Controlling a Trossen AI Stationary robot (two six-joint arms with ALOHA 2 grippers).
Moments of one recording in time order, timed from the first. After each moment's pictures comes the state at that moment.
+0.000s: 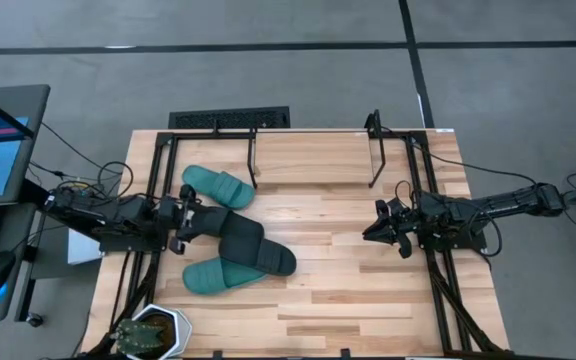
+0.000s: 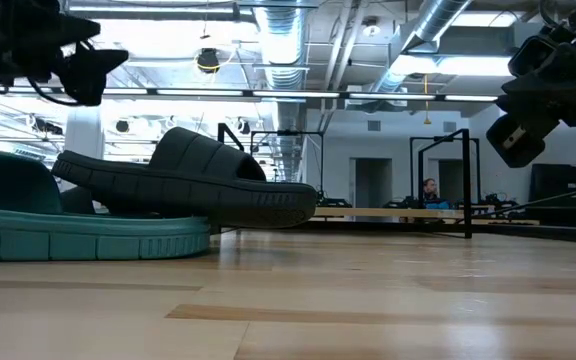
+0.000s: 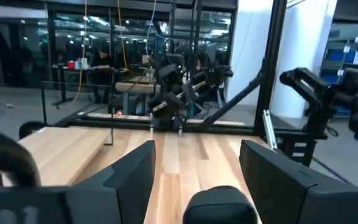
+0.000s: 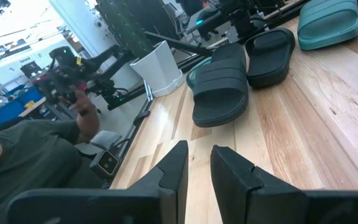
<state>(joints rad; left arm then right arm) -0.23 0.03 0.03 0.17 -0.20 -0.06 0.10 0.37 0.00 0.22 -0.21 0.48</state>
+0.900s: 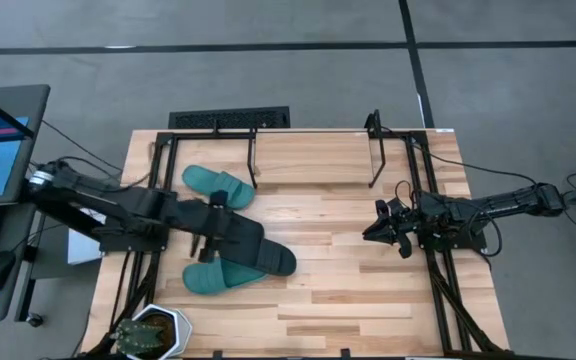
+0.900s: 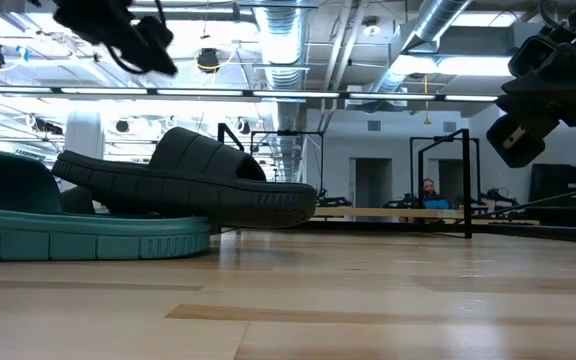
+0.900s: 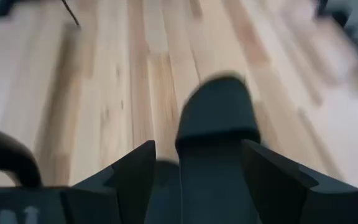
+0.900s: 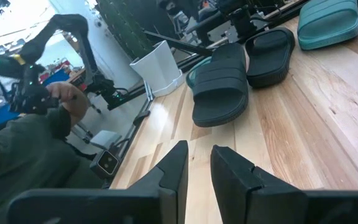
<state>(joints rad) -0.23 1.01 0.76 -0.42 -0.13 0.03 0.10 0.37 0.01 0.22 -0.21 0.48</state>
